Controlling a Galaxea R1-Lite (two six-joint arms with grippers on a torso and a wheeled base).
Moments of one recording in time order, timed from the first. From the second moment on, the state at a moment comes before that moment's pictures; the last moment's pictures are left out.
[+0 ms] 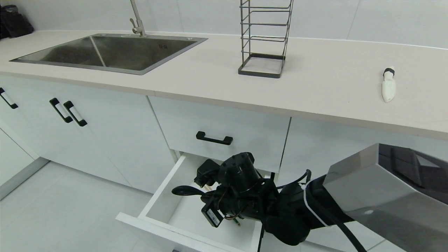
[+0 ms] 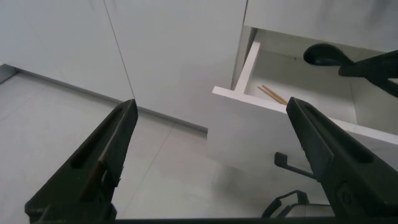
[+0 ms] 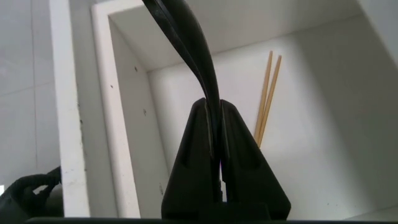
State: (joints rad) left arm 0.00 0.00 0.00 0.00 0.07 -0.05; right arm 0.94 2.27 -1.32 -0.47 0.02 -0.13
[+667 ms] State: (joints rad) left arm 0.00 0.00 0.00 0.00 0.07 -0.05; right arm 0.93 2.41 -1.49 -0.37 -0.04 -0.11
